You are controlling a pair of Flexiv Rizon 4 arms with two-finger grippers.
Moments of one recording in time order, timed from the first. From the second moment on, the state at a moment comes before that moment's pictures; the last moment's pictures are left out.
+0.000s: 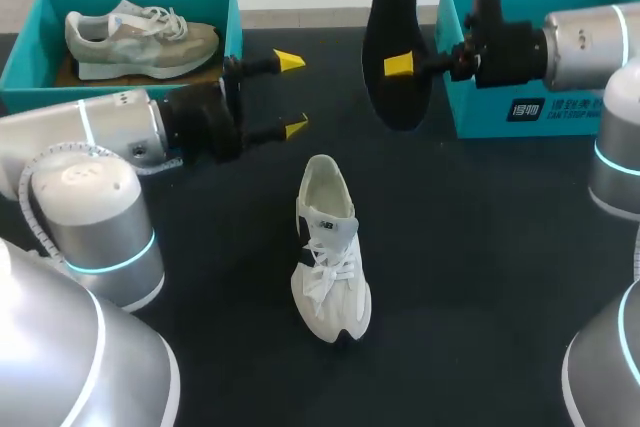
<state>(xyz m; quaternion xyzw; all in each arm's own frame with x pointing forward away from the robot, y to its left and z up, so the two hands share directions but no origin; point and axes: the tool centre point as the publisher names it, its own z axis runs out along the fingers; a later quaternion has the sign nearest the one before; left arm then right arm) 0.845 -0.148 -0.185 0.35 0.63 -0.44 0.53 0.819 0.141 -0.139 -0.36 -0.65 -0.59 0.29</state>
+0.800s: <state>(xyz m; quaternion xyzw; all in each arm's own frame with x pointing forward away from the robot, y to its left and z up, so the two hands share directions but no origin) 0.847 -0.146 -0.190 0.33 0.65 -0.46 0.51 0.823 0.141 -0.139 -0.33 -0.68 -0.61 0.26</state>
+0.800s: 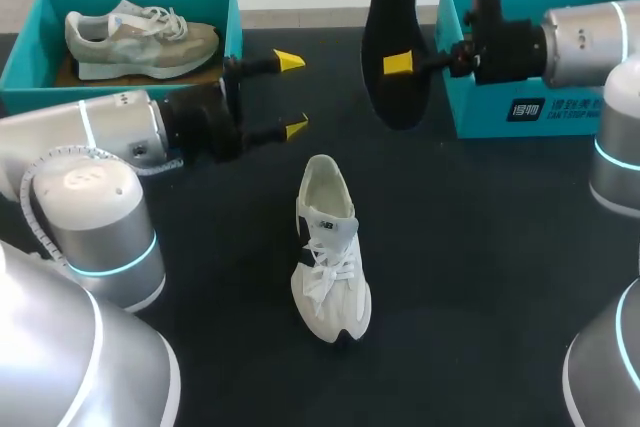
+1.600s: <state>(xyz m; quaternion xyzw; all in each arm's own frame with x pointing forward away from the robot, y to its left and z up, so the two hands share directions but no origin) 0.822 -0.125 -0.196 0.18 0.78 -0.47 0.38 0.825 0.147 -0.147 -0.28 -0.71 -0.61 0.21</state>
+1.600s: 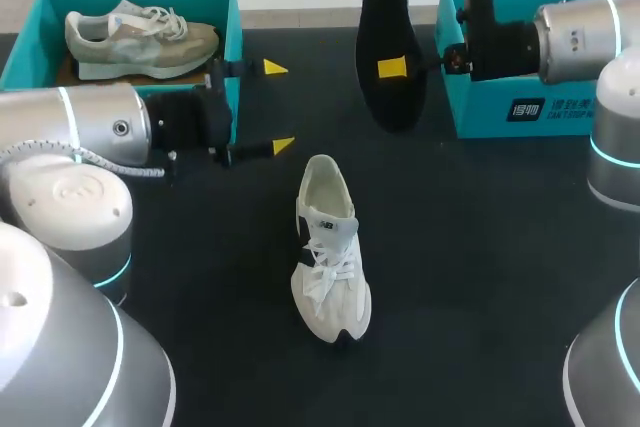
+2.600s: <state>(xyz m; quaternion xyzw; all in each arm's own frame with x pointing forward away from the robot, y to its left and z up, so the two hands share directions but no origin) 0.824 -0.127 -0.195 0.18 0.78 -0.47 0.37 0.825 0.146 -0.147 -0.28 -0.71 -0.61 0.21</state>
